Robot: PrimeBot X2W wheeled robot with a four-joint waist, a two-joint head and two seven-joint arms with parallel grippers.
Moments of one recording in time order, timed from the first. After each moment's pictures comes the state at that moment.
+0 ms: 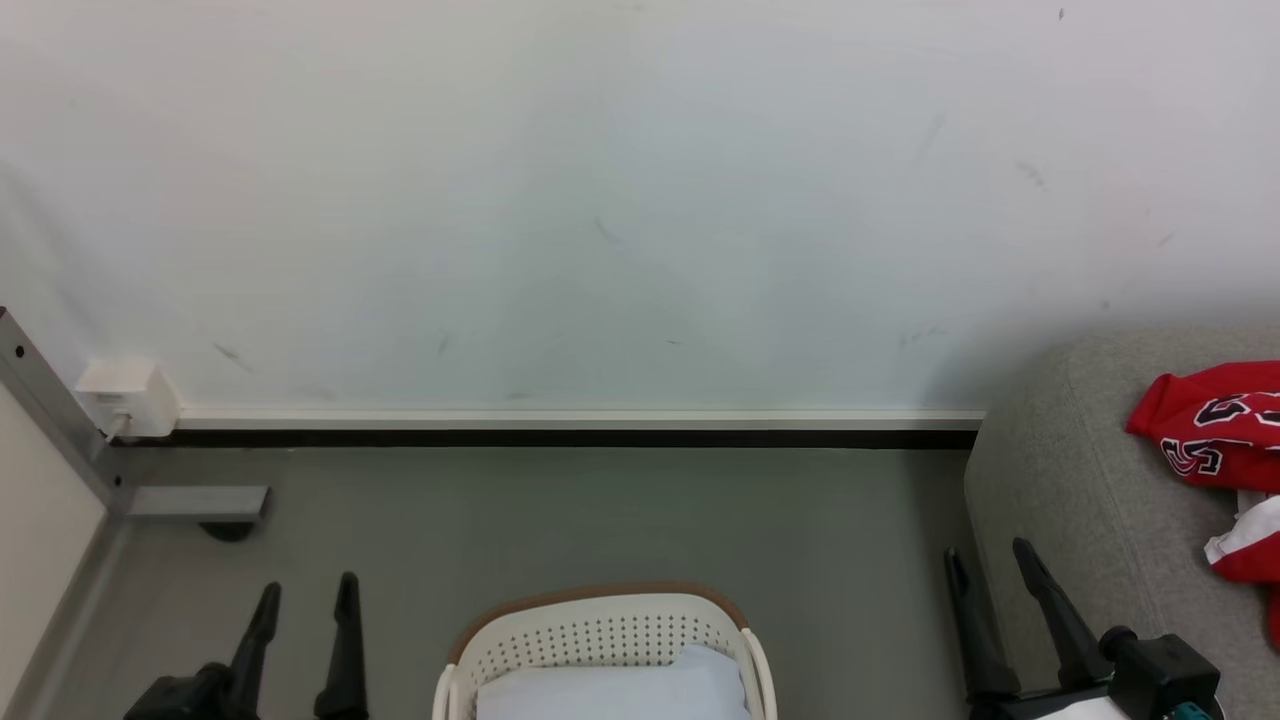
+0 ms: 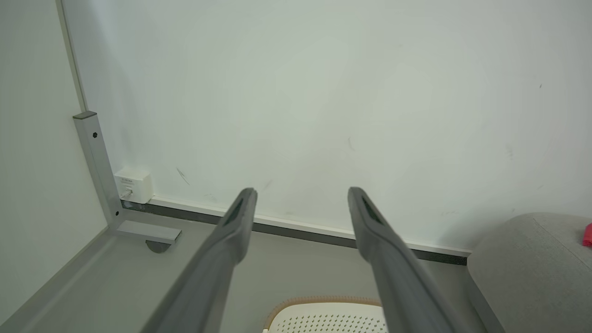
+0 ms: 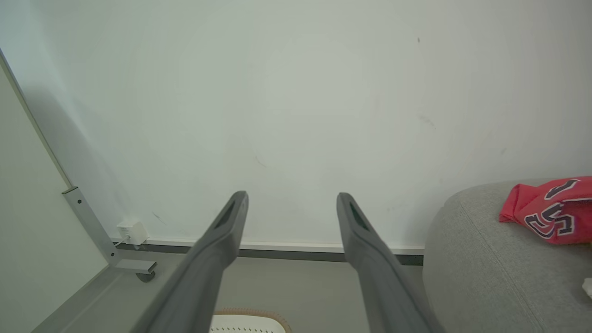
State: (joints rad) left arm 0.00 0.10 0.03 0.22 -0.25 -0.05 -0.26; right arm -0.08 -0.07 0.18 0.27 0.36 0.13 -0.26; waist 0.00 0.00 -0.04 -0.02
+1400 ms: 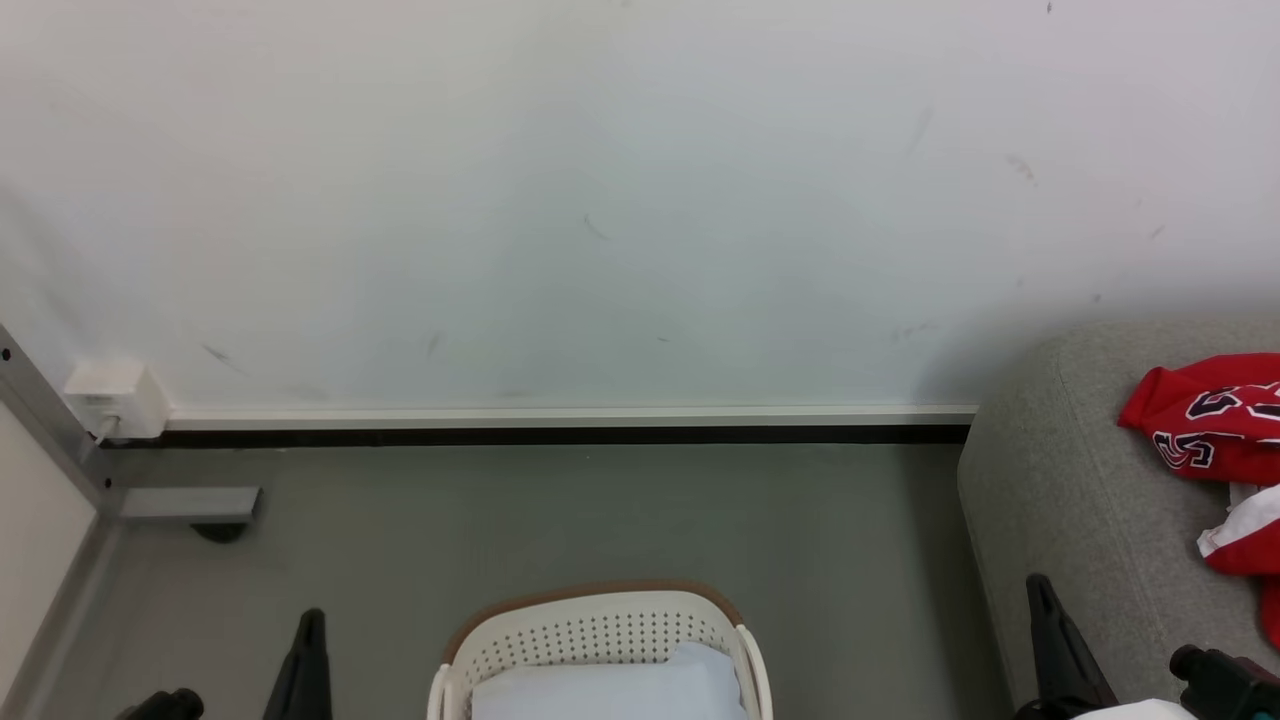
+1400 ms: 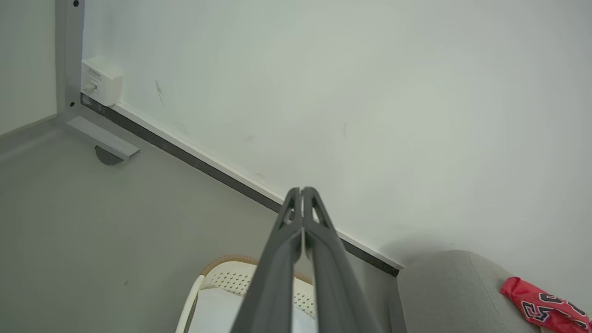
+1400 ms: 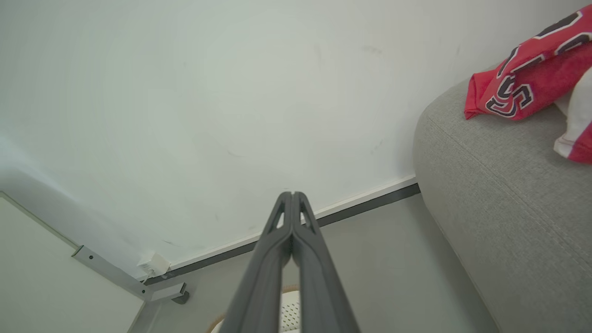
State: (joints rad) left arm 0.00 0.04 0.08 0.28 -0.57 -0.10 -0.16; right arm -0.06 -0.06 0.12 0.31 0.70 0.13 -0.17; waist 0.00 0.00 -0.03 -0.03
